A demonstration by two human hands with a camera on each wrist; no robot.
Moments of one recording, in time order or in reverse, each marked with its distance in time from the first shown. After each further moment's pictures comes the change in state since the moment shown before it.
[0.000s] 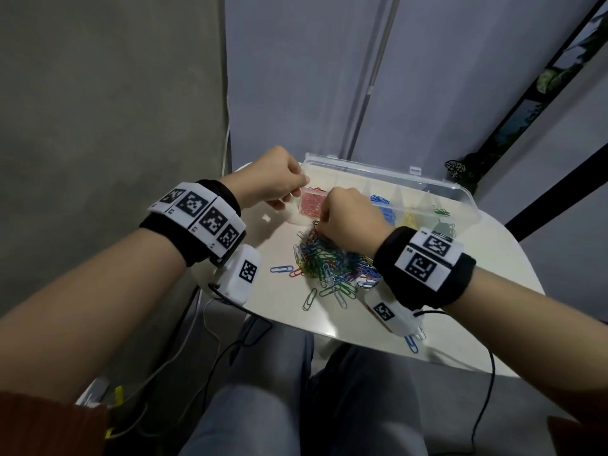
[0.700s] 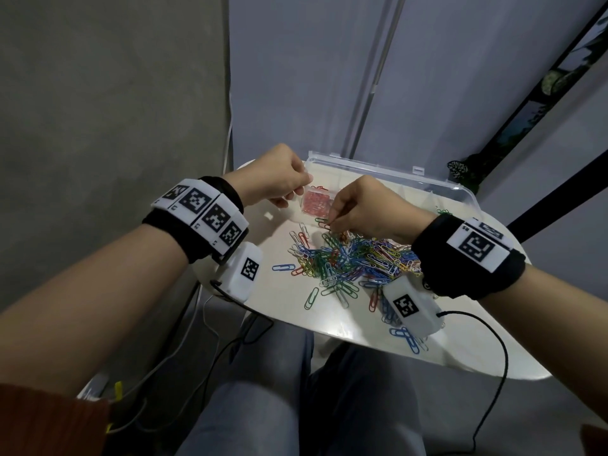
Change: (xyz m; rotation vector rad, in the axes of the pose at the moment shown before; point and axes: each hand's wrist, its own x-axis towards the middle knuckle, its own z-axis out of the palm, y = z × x) left_hand 0.001 0.000 0.001 -0.006 -0.004 0.002; right_hand -0.011 0.013 -0.037 0.476 -0.196 0.031
